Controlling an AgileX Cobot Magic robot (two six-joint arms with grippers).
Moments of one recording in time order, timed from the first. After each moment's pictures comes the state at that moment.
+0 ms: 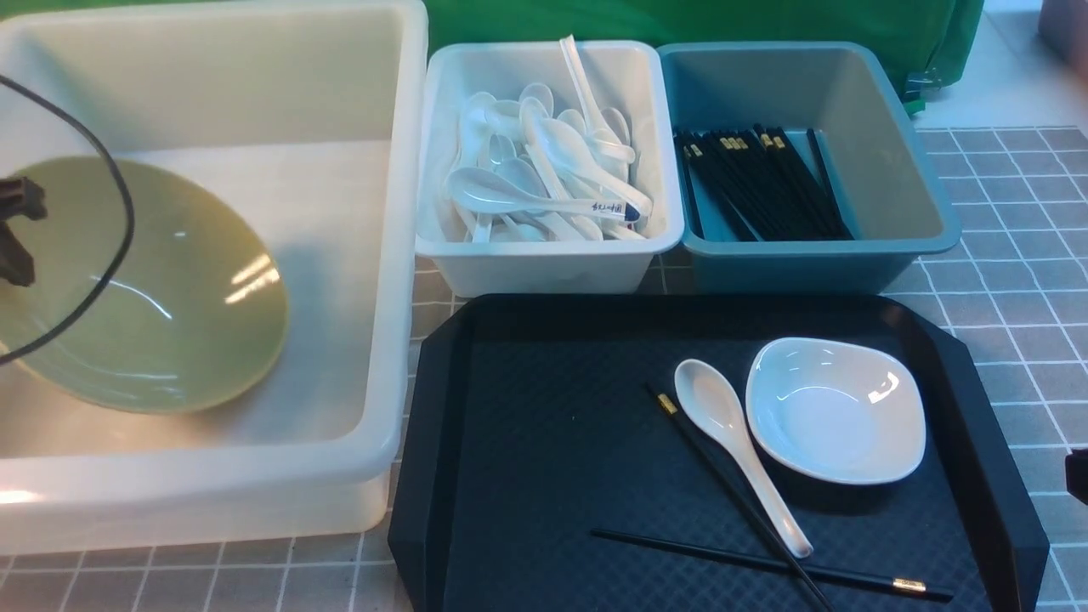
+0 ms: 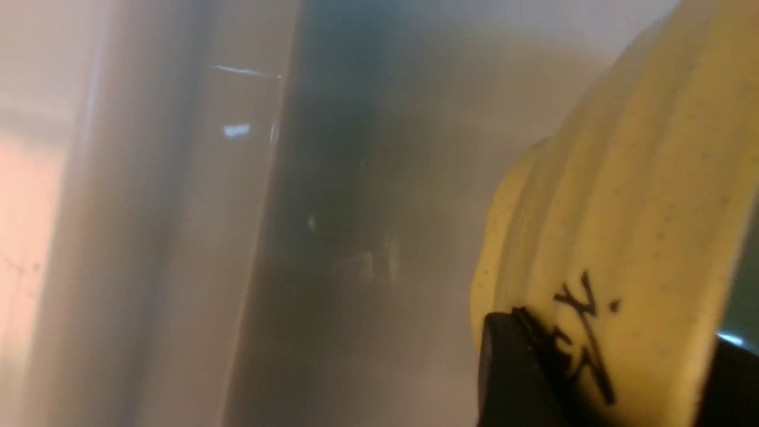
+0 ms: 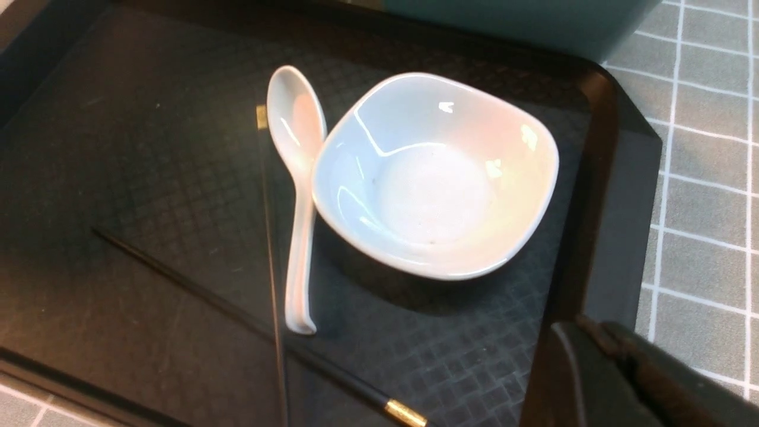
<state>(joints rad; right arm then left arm) 0.14 0.60 -0.43 0.20 0.58 -0.20 0.40 1.67 -1.33 -0.20 0.87 0.18</state>
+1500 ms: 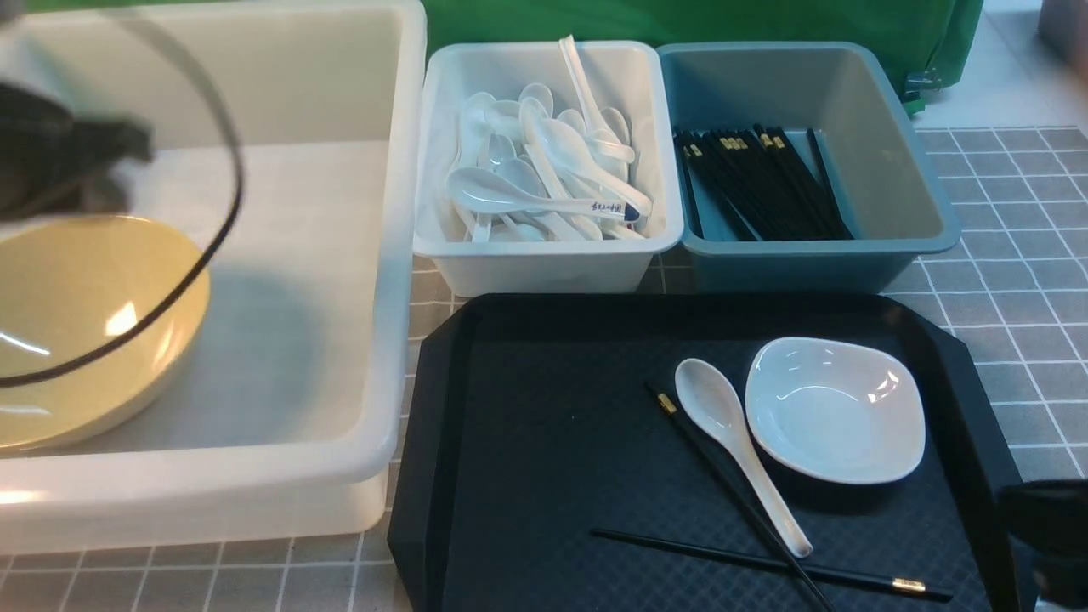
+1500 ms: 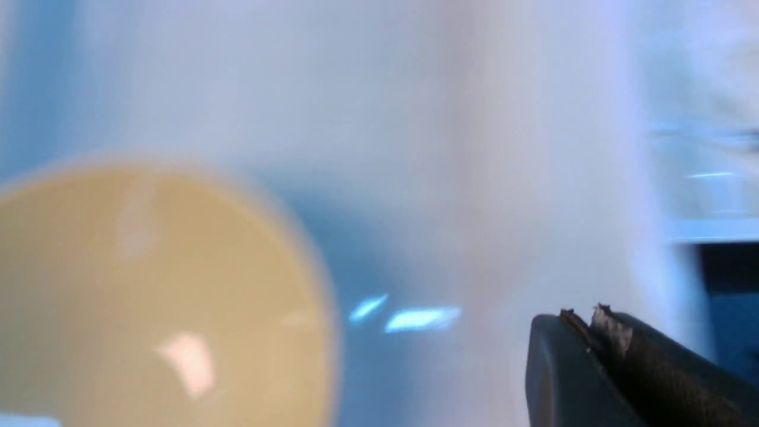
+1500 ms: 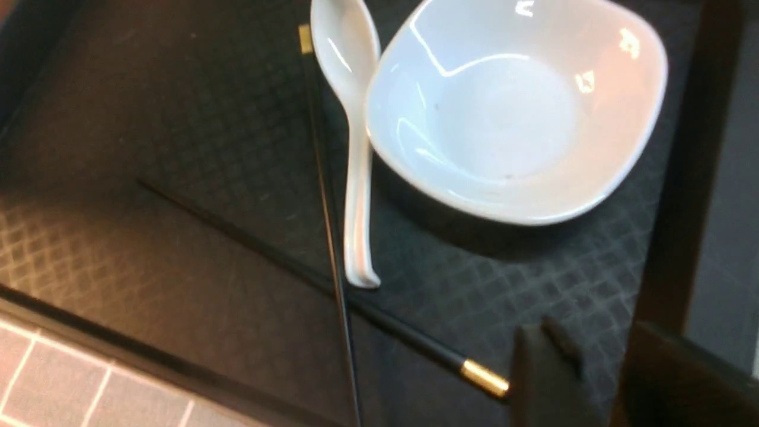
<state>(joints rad) 0.16 0.88 -0.50 0.33 0.59 -0.23 -0.04 1.17 -1.14 -0.30 0.74 0.18</state>
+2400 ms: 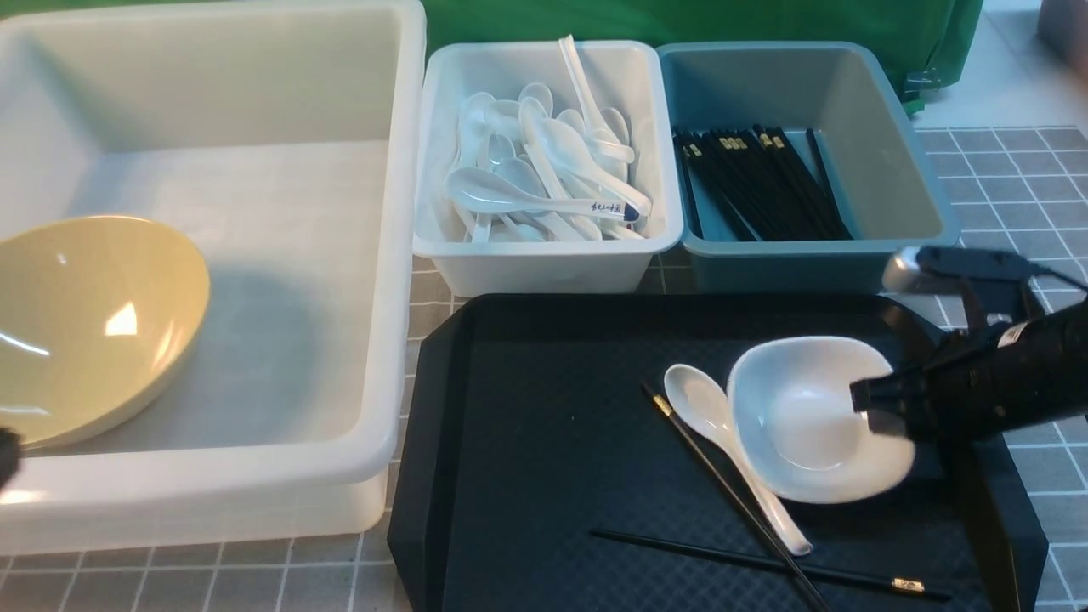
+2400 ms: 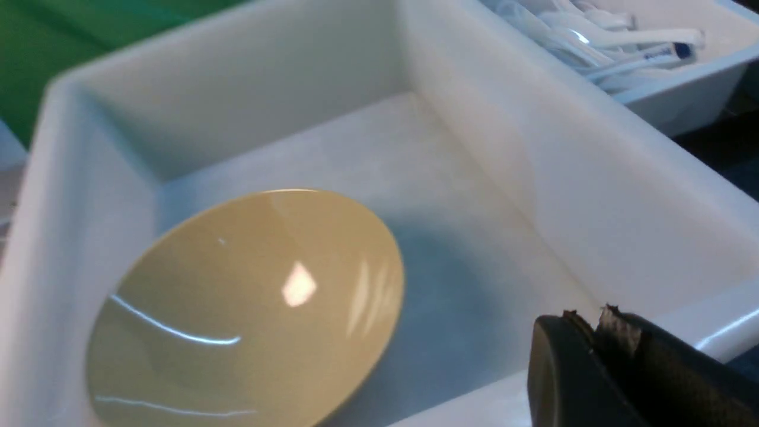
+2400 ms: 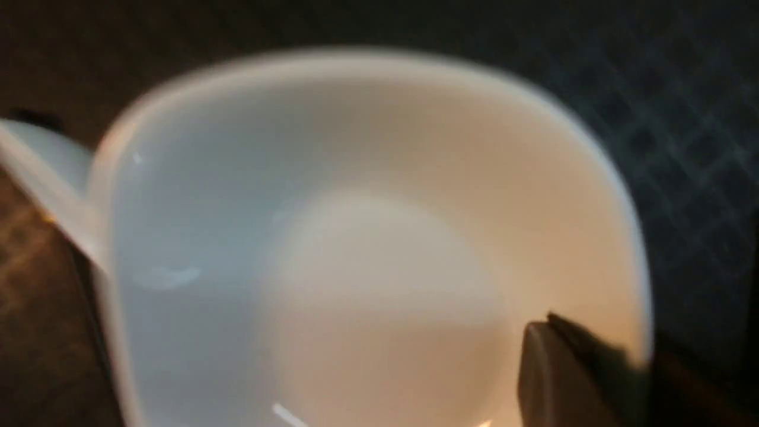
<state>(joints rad) 0.14 1.56 -0.77 0.39 0.37 -0.22 -0.23 0.19 -0.47 0.16 0.66 0.09</state>
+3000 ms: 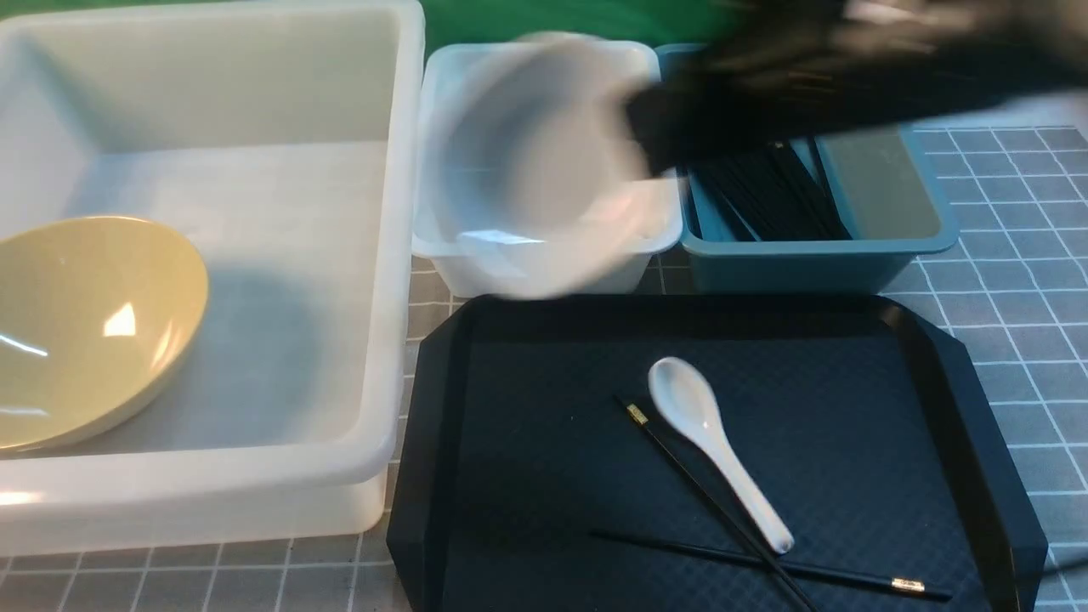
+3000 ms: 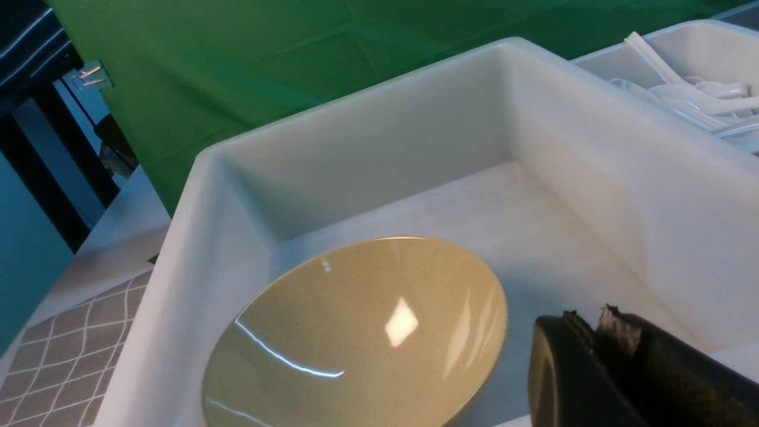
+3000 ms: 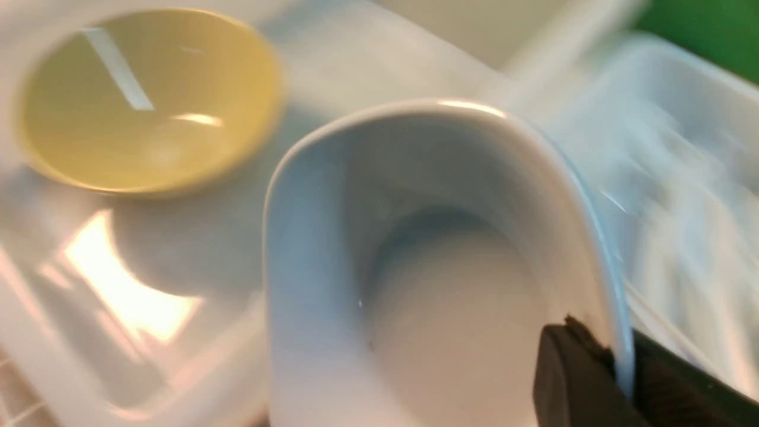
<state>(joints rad) 0.65 1.59 -1.49 0.36 0.54 -0.43 -0.23 -0.02 -0.34 0.36 0.59 -0.04</state>
